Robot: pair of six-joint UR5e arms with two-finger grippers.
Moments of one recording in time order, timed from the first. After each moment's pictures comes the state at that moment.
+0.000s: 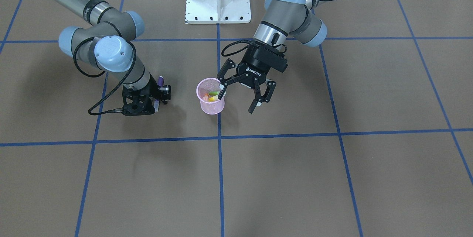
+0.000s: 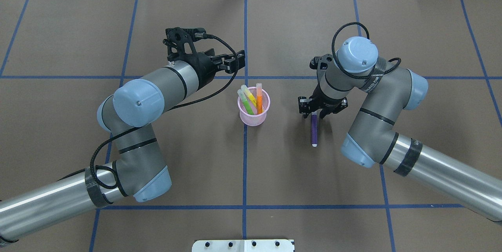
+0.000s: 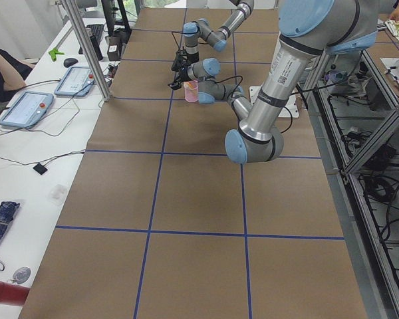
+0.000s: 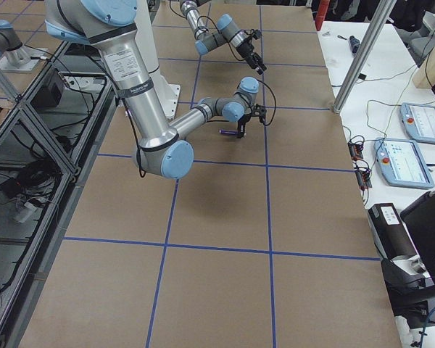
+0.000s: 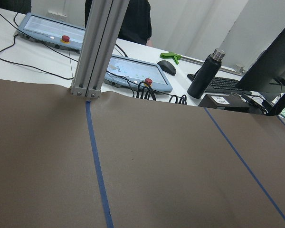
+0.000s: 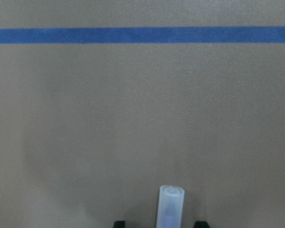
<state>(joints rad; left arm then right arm) -0.51 -2.19 -1.55 -2.50 -1.30 -1.10 0.66 -1.07 1.53 -1.32 2.10 1.08</state>
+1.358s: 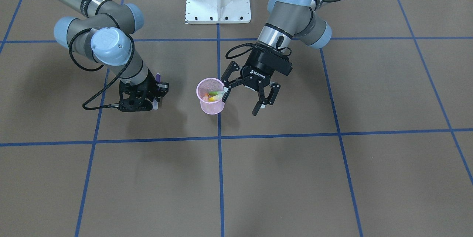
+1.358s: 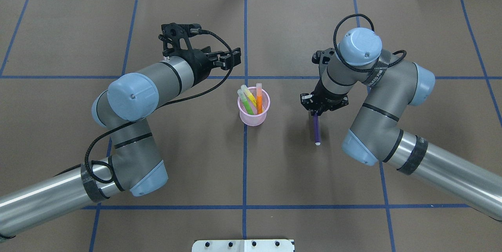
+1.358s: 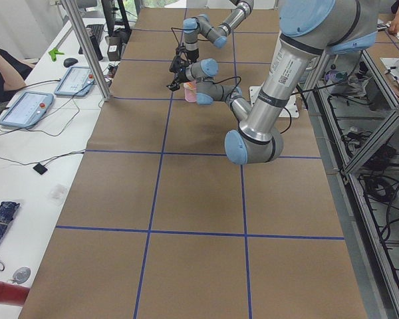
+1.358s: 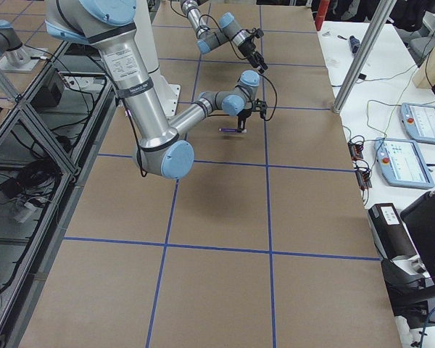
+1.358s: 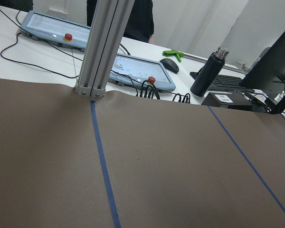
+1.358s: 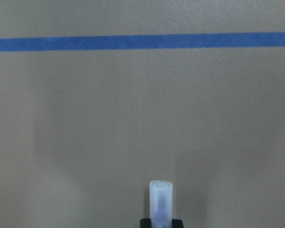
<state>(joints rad) -0.54 -2.18 -1.55 -2.50 -1.34 -1.10 0.68 -1.07 1.60 -1.43 2.10 1.08</state>
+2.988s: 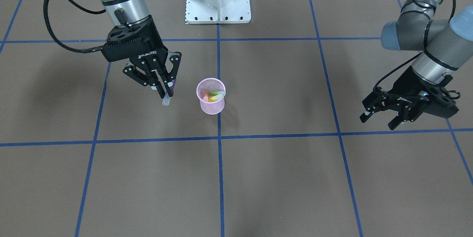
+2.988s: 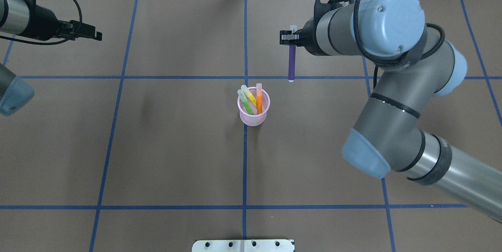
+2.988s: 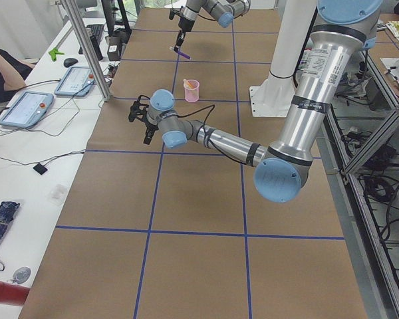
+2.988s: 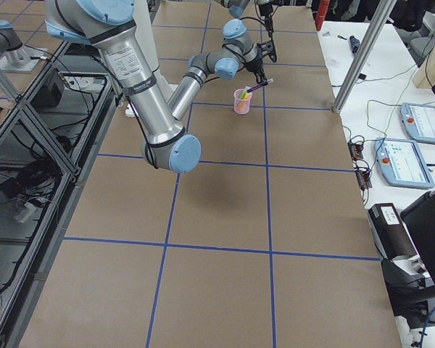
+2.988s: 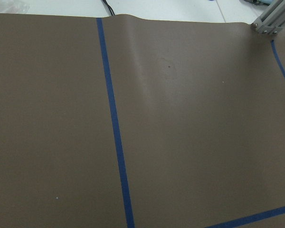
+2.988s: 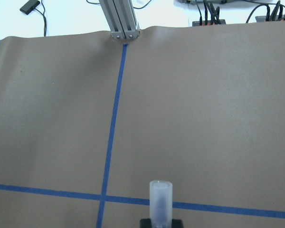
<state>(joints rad) -1.07 -1.86 -1.55 -2.35 -2.15 -0.89 0.66 -1.00 1.91 -1.33 1.59 1.09</state>
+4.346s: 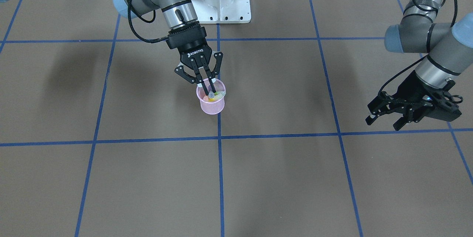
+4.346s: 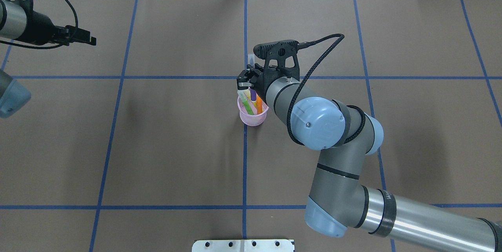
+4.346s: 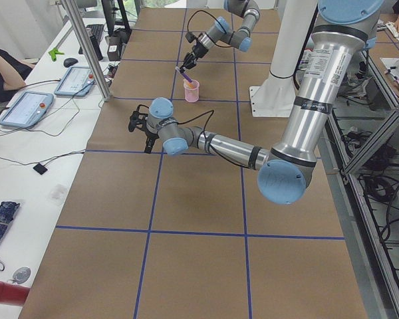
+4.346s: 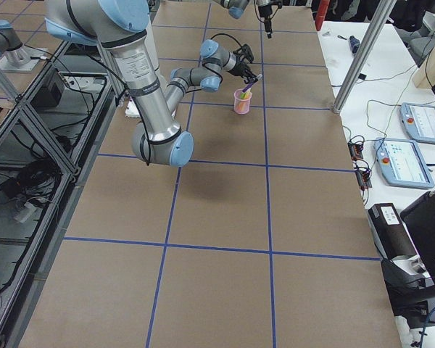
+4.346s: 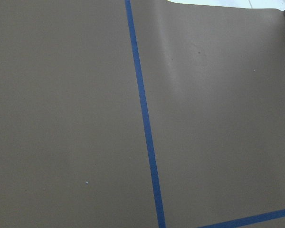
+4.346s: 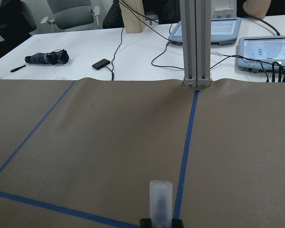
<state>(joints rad) -1.07 -1.84 -1.52 -2.35 -2.15 -0.89 0.41 -0.98 1.74 -1.04 1.19 1.03</state>
